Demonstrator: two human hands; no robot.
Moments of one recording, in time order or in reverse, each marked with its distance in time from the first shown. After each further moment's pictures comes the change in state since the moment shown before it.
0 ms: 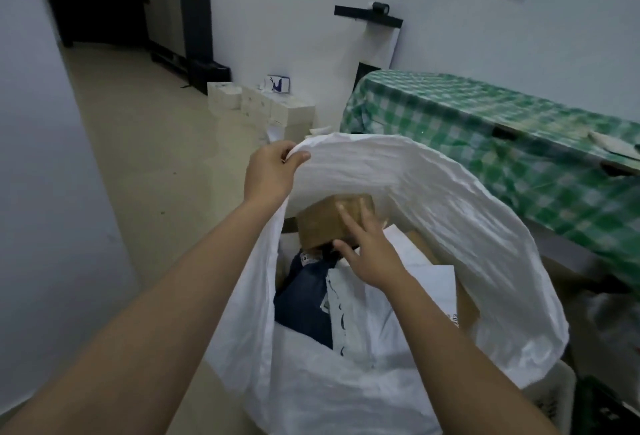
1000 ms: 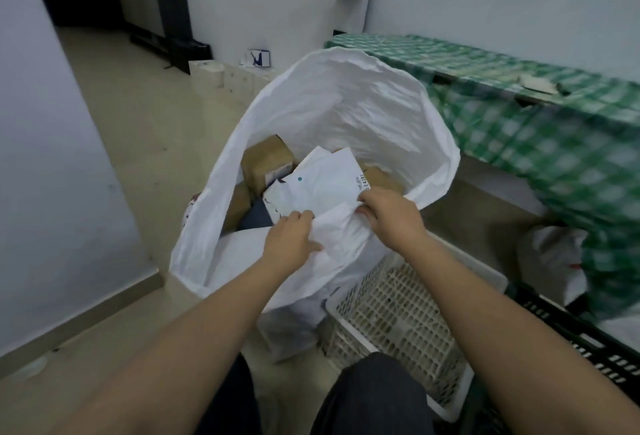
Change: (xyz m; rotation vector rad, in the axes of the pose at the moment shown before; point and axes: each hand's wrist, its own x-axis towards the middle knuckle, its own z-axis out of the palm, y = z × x) left_hand -0.223 0.014 0.060 0.637 -0.601 0.023; right_hand -0.153 0.006 -0.097 -0.198 0.035 0.021
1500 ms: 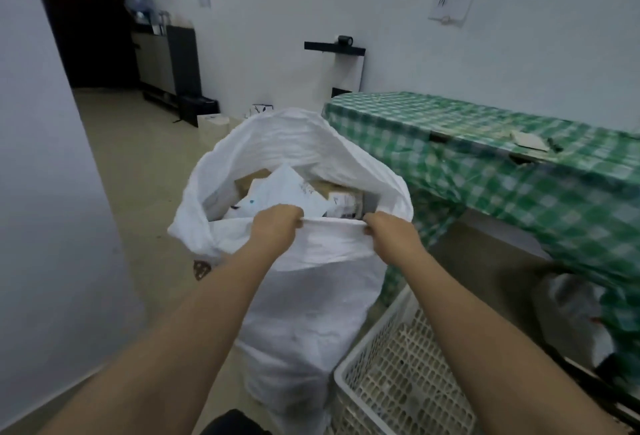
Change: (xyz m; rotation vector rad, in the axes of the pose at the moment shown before) left_hand 0.079 -0.014 -0.107 0.193 0.192 0.031; right_hand 0.076 0.000 -0.031 -0.185 -0.165 0.096
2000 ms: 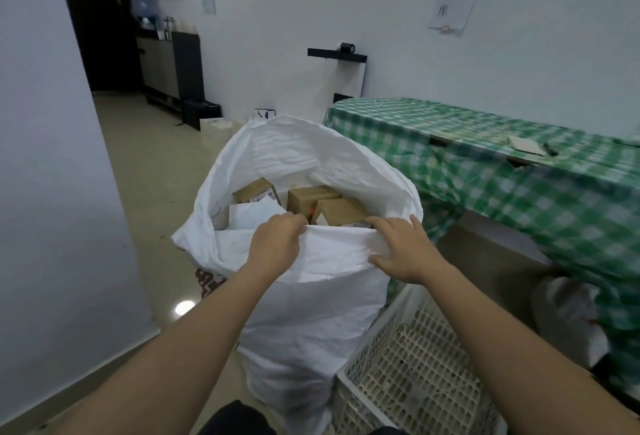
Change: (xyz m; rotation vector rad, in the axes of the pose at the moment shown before) left_hand -0.048 -0.003 0.004 -0.193 0.215 0.049; right_hand -0.042 0.008 -0.005 0.037 -0.039 -0.074
